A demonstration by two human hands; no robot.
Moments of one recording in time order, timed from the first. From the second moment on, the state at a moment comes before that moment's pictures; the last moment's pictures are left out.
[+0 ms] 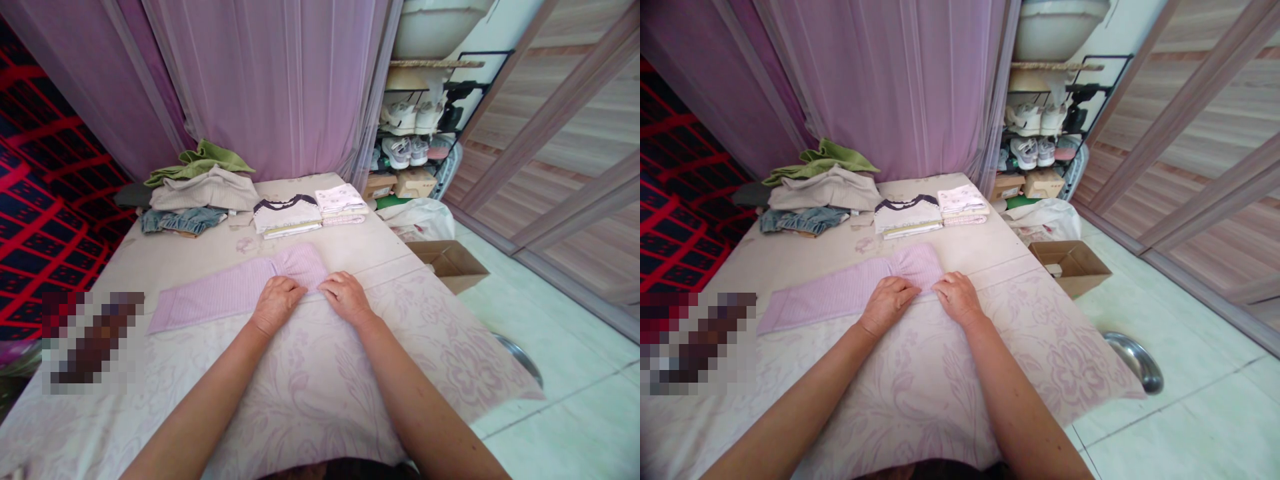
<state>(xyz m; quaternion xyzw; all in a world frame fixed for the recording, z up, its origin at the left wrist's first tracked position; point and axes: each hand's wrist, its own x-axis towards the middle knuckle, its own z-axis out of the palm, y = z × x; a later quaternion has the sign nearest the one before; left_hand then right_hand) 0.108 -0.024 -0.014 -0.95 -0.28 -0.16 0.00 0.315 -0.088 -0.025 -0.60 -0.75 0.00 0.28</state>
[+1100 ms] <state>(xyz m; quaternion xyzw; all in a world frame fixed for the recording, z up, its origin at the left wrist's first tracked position) 0.102 -0.017 -0.022 -0.95 -0.25 -0.20 0.06 0.308 -0.082 -0.032 -0.64 -0.69 -0.01 0.32</state>
